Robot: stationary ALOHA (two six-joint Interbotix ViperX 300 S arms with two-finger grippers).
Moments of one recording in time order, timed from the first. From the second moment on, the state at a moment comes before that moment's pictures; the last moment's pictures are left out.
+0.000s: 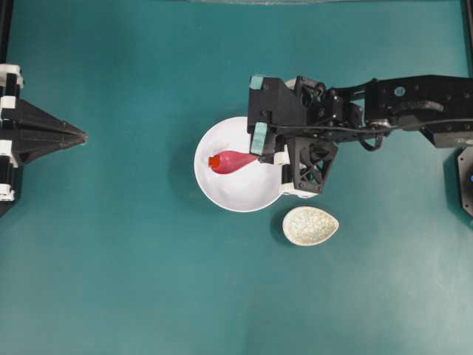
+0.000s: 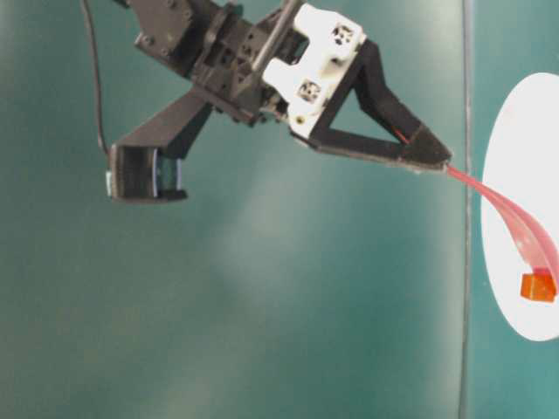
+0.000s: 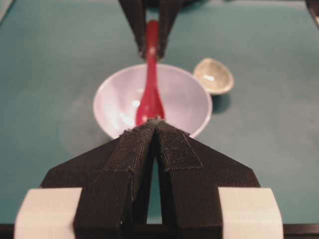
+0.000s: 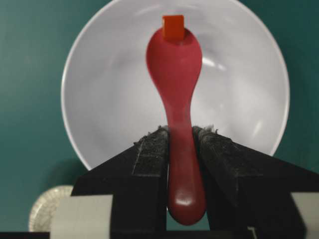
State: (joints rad) left arm 0.03 -1.03 1.15 0.02 0.09 -0.01; right arm -0.08 -0.04 0.49 0.11 0.48 -0.06
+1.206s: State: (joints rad) left arm 0.03 -1.03 1.15 0.02 0.09 -0.01; right arm -0.07 -0.15 0.84 0.13 -0.07 0.03
